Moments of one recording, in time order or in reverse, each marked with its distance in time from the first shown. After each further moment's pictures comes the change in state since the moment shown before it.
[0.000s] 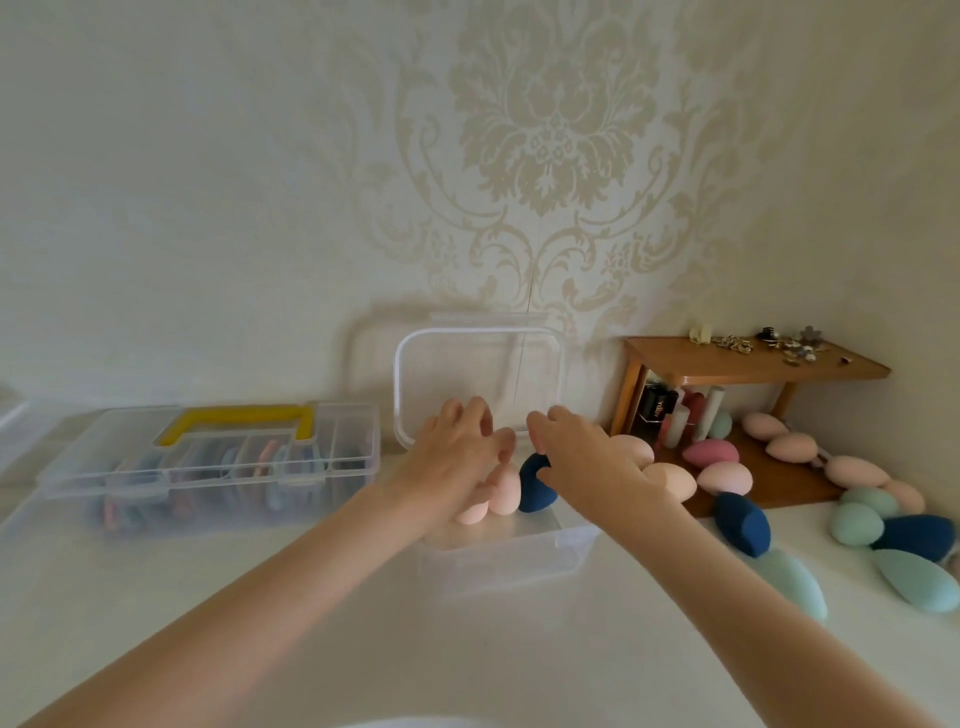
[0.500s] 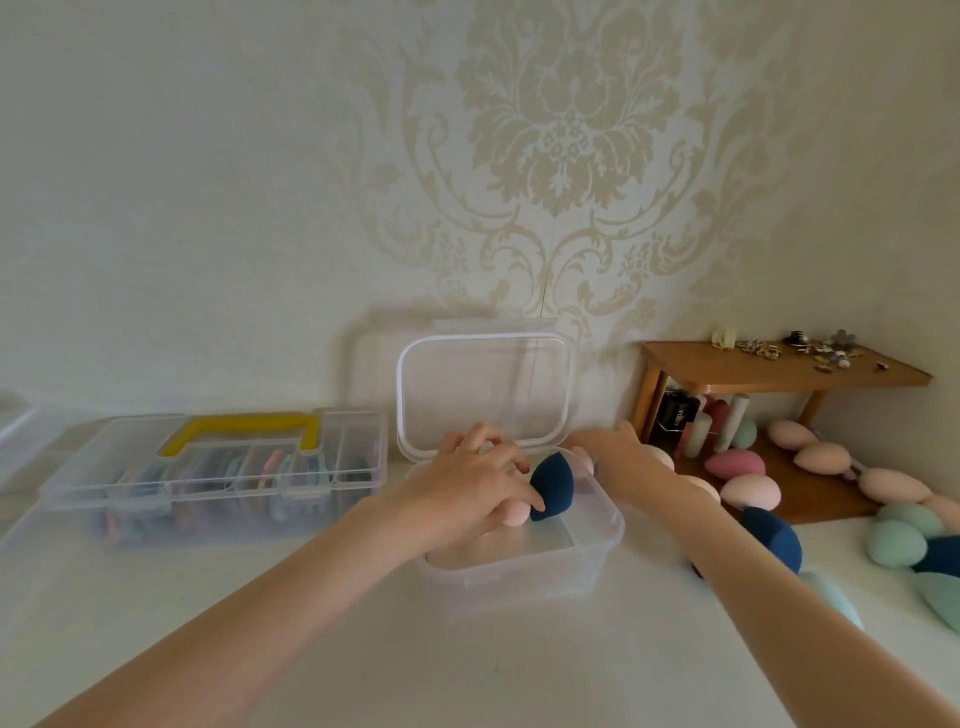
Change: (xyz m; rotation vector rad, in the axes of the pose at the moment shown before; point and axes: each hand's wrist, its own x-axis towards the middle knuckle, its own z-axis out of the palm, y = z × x) left_hand 0.001 -0.007 0.006 -0.008 -0.118 0.190; right_hand 0.047 0.050 0.038 0.143 -0.244 0.147
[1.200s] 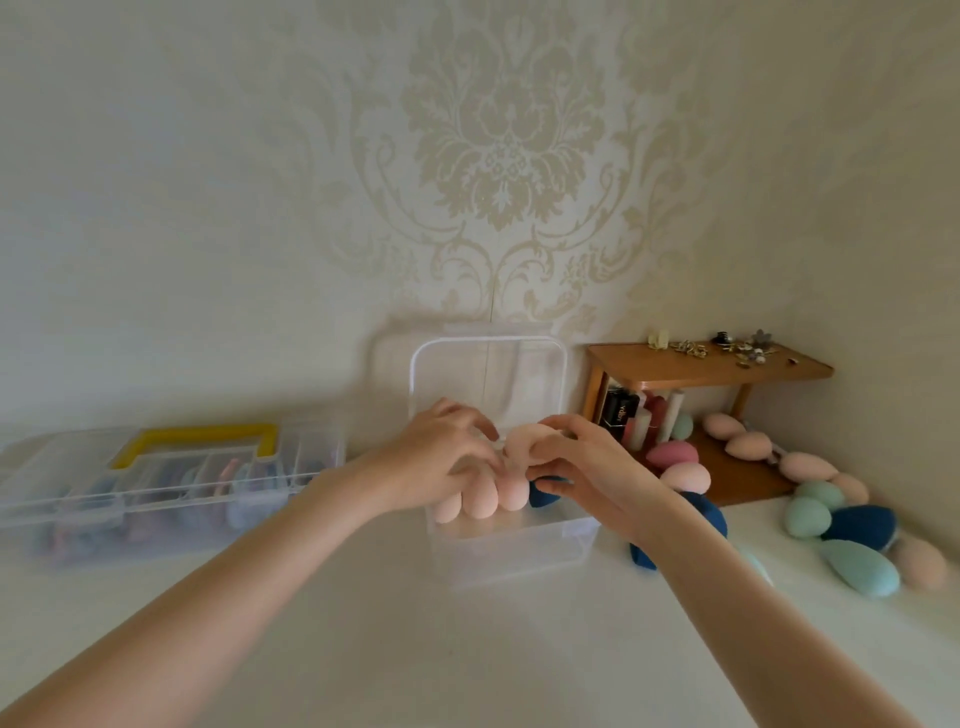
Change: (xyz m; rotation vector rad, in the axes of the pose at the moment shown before) left_hand 0.014 0.000 -0.024 -0.242 0.098 -0.005; right_hand -0.080 -0.006 -0.023 1.482 -0.003 -0.009
